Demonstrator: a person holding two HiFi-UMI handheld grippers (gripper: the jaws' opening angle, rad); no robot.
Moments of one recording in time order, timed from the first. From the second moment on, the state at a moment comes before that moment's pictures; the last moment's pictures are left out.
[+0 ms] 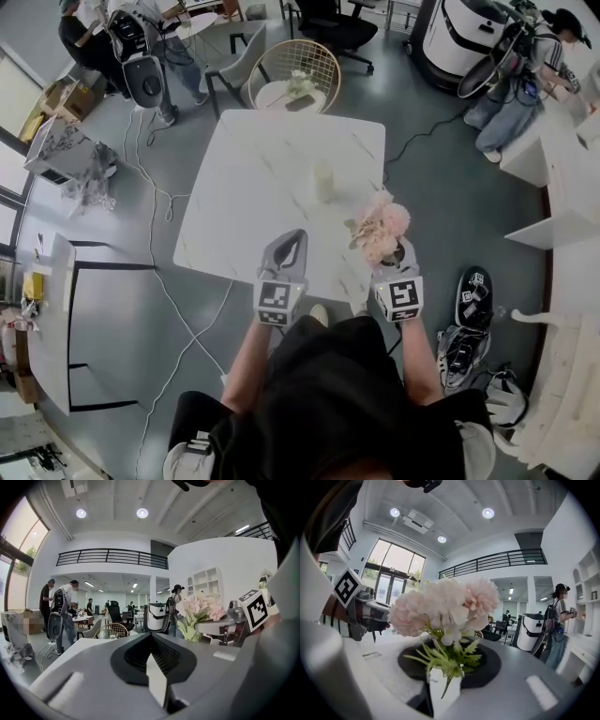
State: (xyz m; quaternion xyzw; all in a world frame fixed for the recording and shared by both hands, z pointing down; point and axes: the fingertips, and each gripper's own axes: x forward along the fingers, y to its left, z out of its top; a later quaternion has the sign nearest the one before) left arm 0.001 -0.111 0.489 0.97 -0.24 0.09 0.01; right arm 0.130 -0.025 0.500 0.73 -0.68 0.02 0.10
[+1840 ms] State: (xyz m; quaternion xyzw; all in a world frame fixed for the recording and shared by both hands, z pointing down) left arm 0.010 -0.102 0.493 0.97 -0.23 0.10 0.01; right arm 0.131 -0.015 0.508 0.73 -0.68 0.03 0.10
